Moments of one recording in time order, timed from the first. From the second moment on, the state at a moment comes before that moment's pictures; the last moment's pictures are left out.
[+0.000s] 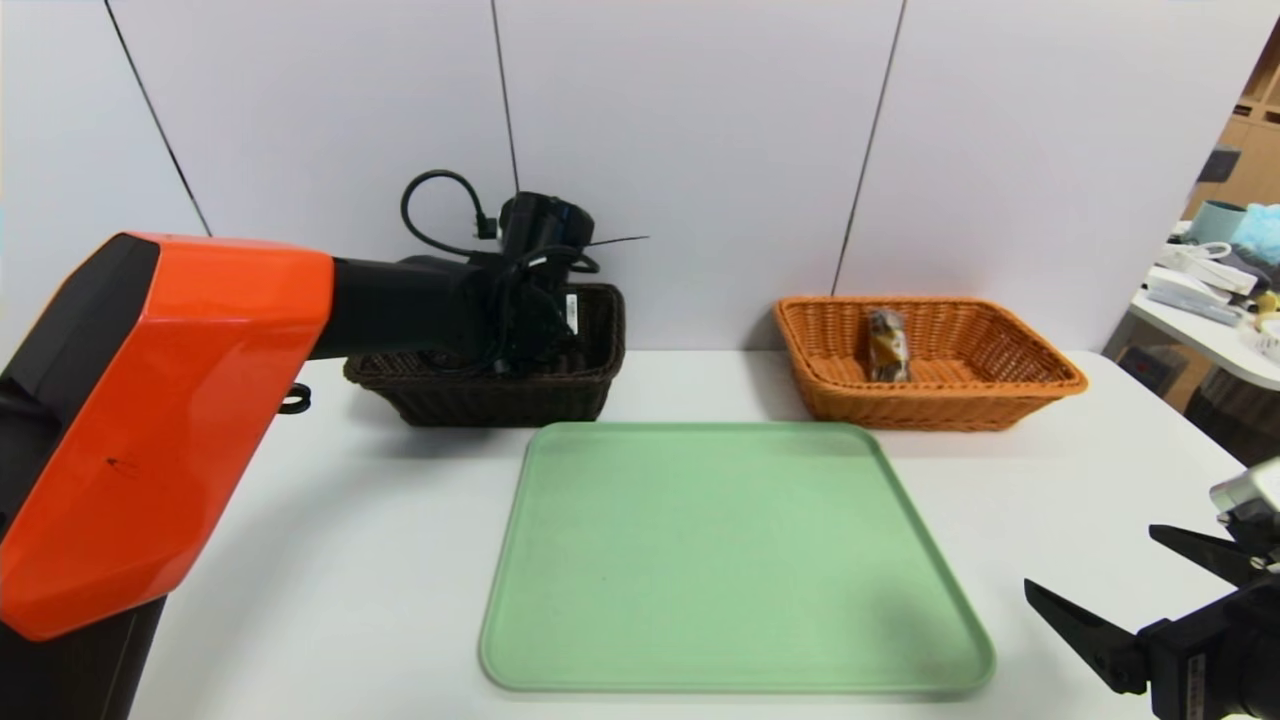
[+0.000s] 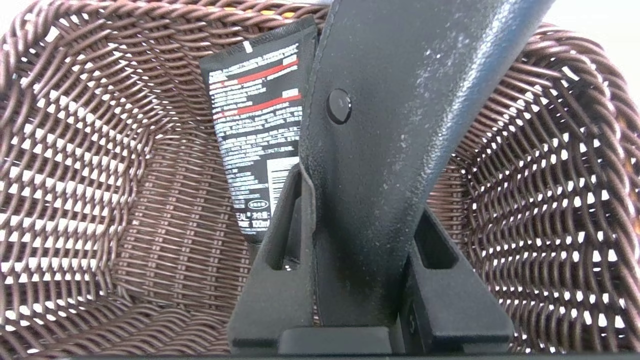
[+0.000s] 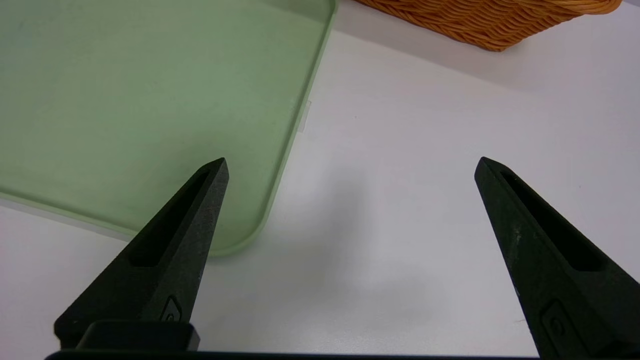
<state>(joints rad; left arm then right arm) -0.48 2.24 -1.86 0.10 0.59 -0.30 0.47 1.02 -0.30 -0.30 -0.31 -0.08</state>
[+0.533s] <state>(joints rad) -0.49 2.23 -1.80 0.04 0.59 -0.29 0.47 1.03 -0.30 -0.30 -0.31 -0.09</state>
